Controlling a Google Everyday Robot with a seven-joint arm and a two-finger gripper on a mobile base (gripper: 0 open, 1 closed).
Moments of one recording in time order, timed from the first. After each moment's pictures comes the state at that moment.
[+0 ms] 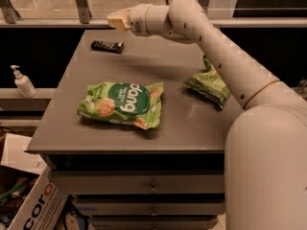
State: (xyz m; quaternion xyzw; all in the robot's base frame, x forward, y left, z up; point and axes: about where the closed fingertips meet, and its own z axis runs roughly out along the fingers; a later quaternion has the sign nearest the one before) arm 0.816 0.109 0.942 -0.42 0.63 0.29 0.58
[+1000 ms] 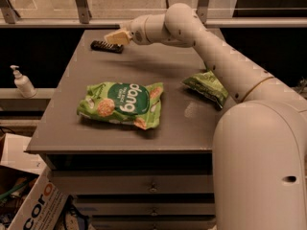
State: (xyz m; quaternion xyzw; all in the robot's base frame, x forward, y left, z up) arm 0.830 0.106 0.889 -0.42 0.68 0.27 0.54
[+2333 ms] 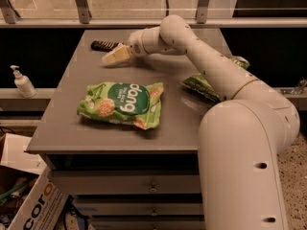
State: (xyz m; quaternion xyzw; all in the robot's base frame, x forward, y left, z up) arm 0.839 0.114 0.826 -0.43 0.71 0.28 0.49
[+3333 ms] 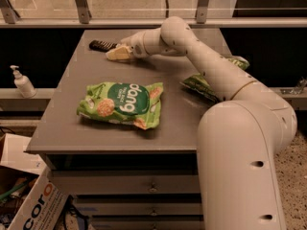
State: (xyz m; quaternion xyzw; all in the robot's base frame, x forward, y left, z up) arm 0.840 0.114 0.816 -0.43 0.71 0.28 0.48
